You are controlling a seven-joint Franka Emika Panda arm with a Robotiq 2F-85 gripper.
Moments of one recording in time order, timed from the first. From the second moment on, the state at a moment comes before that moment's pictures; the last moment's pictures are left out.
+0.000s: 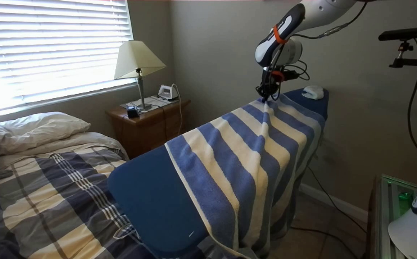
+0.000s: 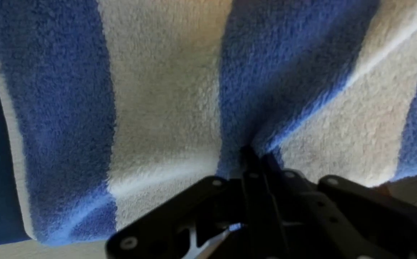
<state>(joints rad) -0.47 0.64 -0.19 -1.64 0.09 2.47 -0.15</state>
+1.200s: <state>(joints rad) -0.54 0.85 -0.10 -1.18 0.11 2.48 -0.28</state>
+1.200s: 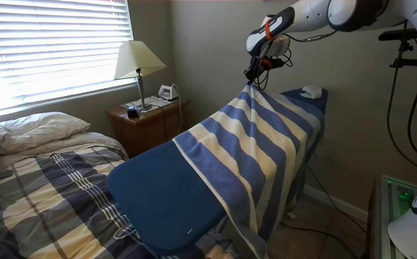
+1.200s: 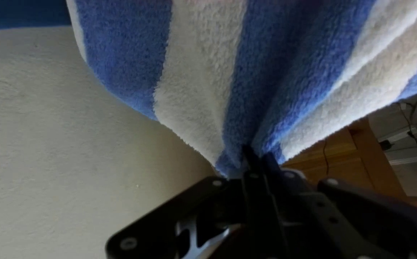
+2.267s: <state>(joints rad) -0.56 0.99 -0.05 -0.91 0.12 2.42 -0.28</state>
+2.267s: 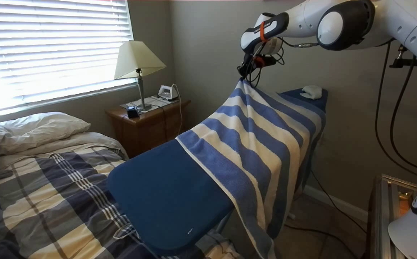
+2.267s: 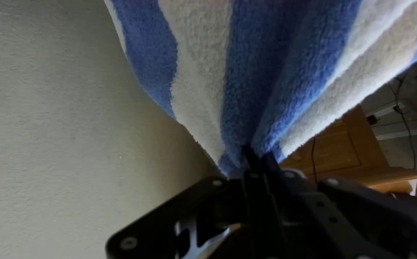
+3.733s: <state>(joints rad) -0.52 1.32 -0.05 -0.45 0.11 2.42 -0.23</state>
